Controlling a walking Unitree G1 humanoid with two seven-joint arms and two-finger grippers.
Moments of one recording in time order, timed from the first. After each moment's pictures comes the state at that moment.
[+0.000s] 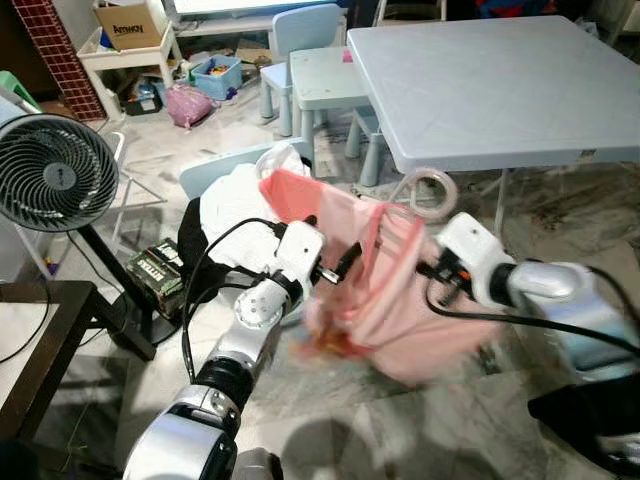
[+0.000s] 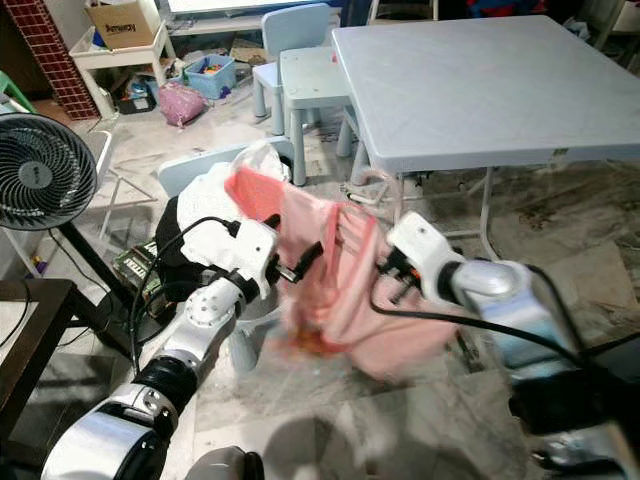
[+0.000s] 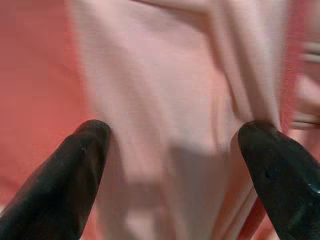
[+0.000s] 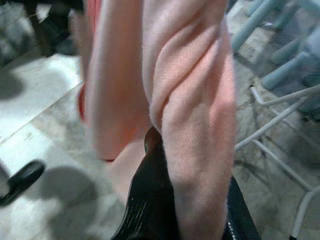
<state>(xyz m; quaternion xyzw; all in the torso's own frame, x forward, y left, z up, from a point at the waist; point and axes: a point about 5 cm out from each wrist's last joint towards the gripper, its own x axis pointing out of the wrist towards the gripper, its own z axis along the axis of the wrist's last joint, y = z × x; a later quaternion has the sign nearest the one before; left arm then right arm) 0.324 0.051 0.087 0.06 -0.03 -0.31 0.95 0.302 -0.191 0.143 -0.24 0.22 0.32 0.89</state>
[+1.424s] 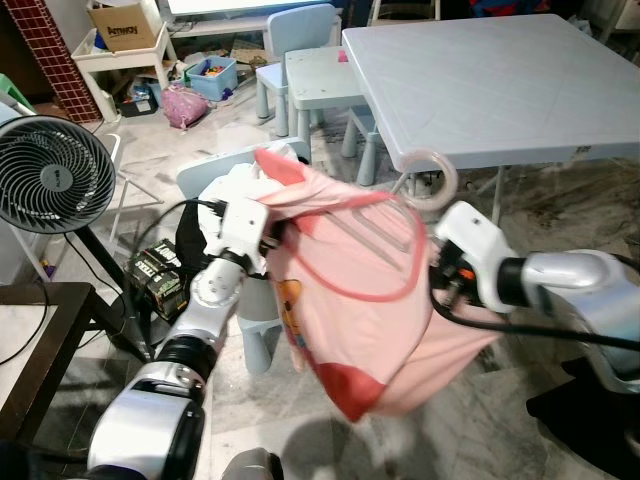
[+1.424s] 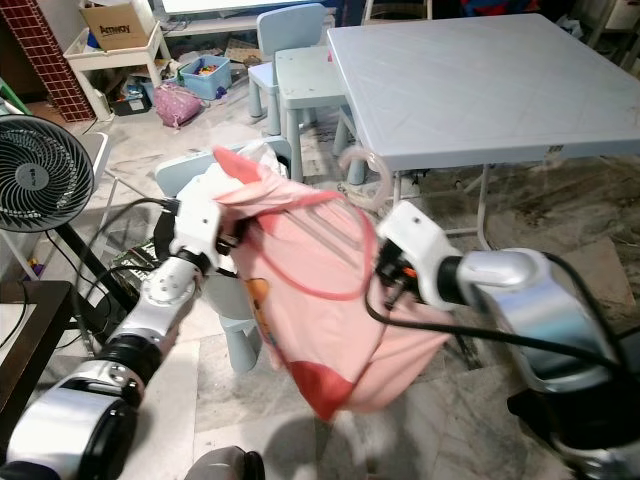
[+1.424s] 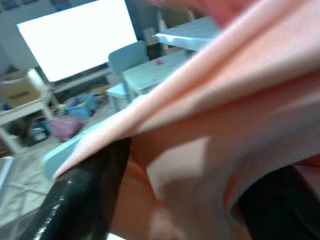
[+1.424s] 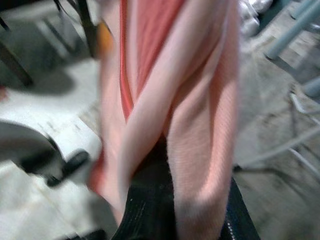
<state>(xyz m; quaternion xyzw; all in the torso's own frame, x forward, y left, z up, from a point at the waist) 0.354 0.132 0.101 0.12 -0.03 -0.11 0.99 0.270 -0.188 0.180 -0.23 0.25 0.39 0.85</state>
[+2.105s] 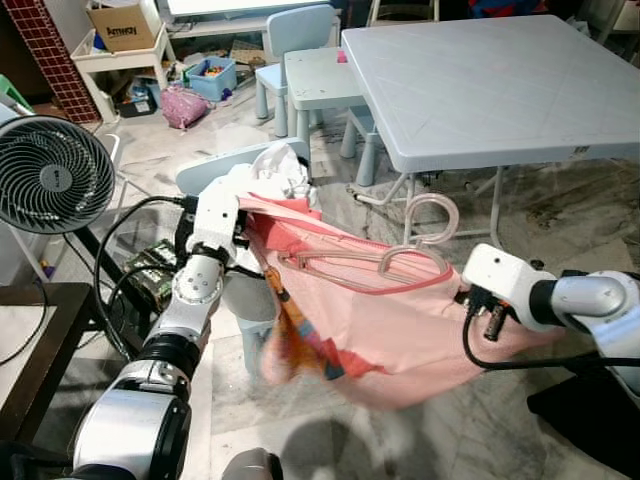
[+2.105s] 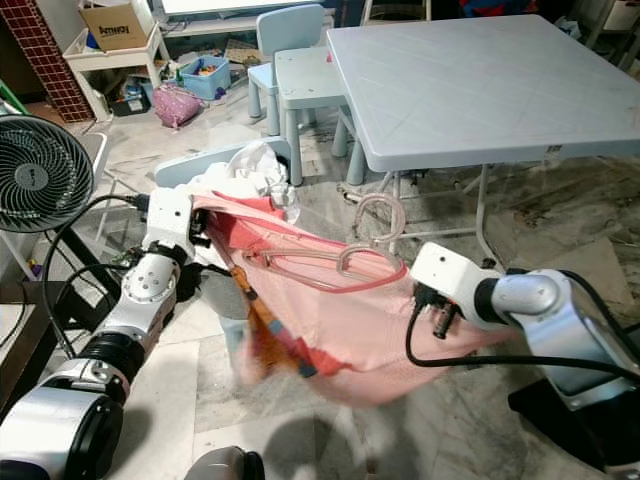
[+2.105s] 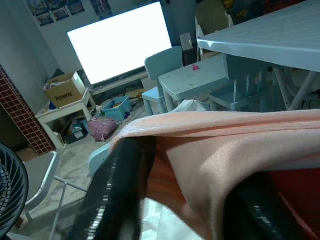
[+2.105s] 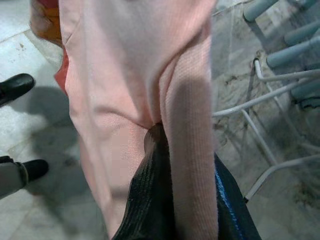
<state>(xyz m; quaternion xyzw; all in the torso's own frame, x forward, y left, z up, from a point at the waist) 0.356 0.154 0.107 0.13 -0.05 -0.04 0.99 0.271 -0.237 0.149 -0.38 0.28 0.36 0.80</state>
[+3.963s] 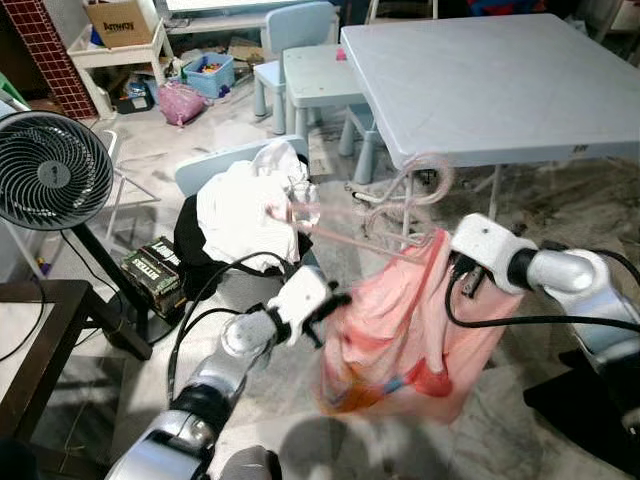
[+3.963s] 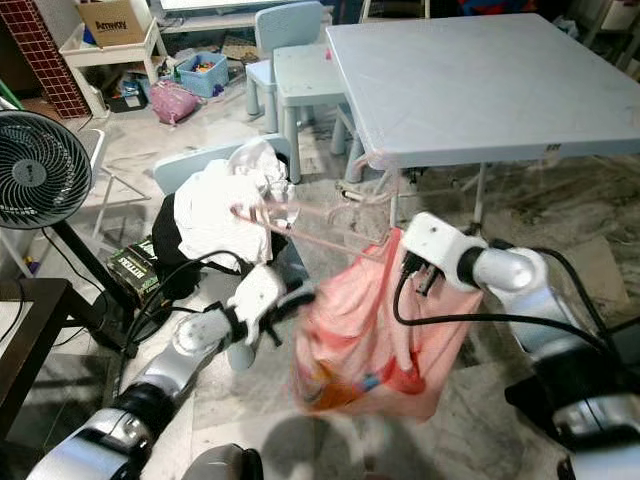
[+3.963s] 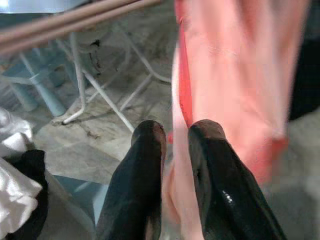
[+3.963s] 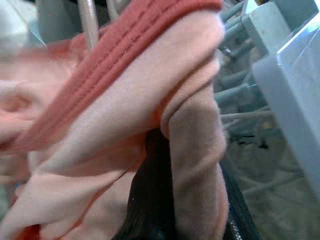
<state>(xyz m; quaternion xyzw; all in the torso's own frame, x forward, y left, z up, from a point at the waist) 0.288 0.067 0.045 0.15 0.06 -0.46 0.87 0.321 -0.229 0.145 -0.43 0.14 0.31 0.83</state>
